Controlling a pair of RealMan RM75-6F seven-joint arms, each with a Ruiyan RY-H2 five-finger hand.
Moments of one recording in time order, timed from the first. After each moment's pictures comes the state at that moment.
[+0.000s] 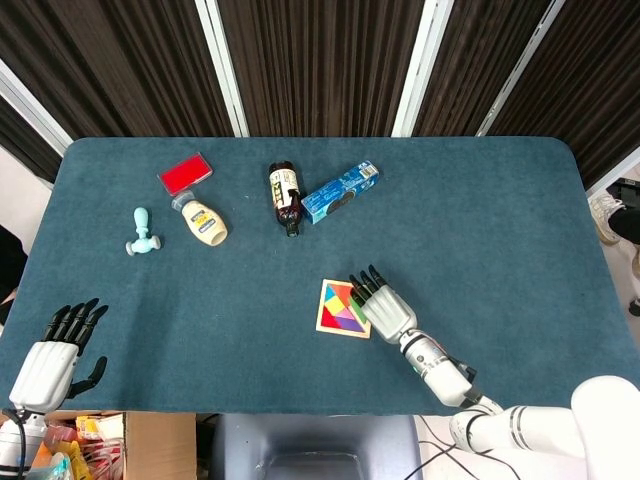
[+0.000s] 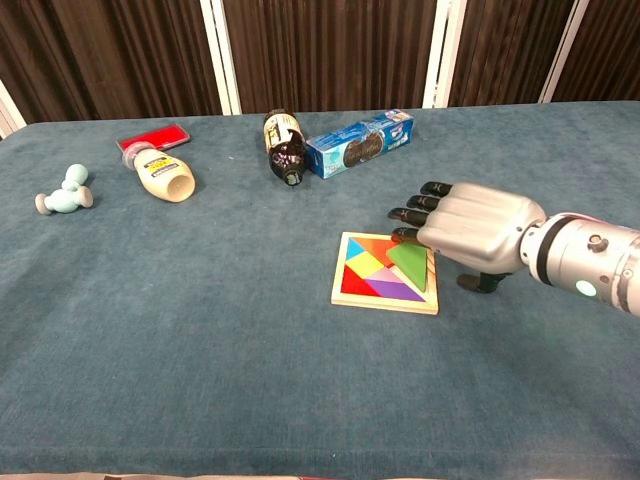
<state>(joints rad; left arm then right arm) -0.14 -1.13 0.02 -1.62 1.58 1.42 0.02 0.79 -1.60 -0.01 -1.44 -1.07 0.97 -1.08</state>
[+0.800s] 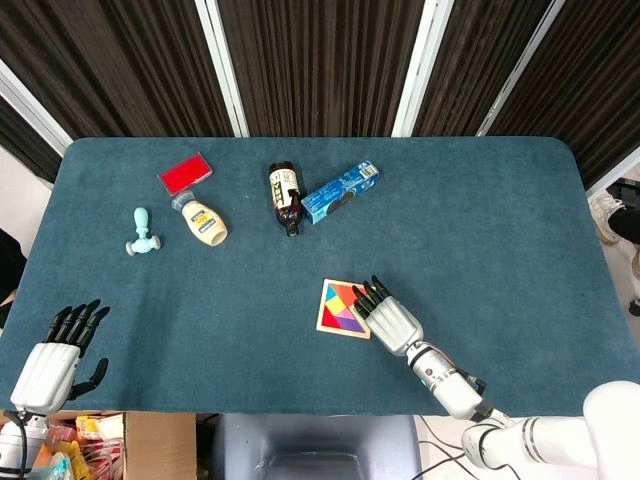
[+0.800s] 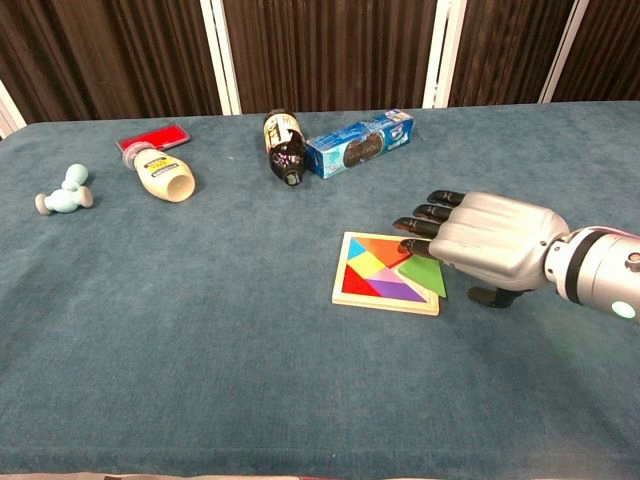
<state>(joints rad) -0.14 -1.13 0.03 -1.63 1.59 1.43 0.04 0.75 -1.57 -0.06 -1.51 -1.14 1.02 -1.06</state>
